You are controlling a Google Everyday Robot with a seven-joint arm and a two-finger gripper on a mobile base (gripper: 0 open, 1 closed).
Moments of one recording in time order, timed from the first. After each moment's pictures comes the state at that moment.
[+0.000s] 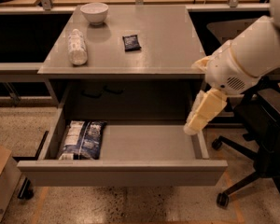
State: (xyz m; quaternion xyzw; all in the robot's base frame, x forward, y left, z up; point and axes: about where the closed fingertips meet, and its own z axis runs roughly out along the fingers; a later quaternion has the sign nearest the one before) arm 0.476 -0.127 0.906 -0.60 0.75 0.09 0.25
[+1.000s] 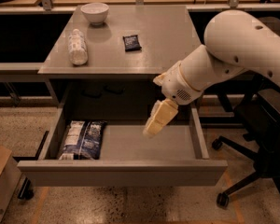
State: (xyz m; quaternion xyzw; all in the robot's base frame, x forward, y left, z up) arm 0.512 -0.035 0.840 -0.61 0.73 0.18 0.26
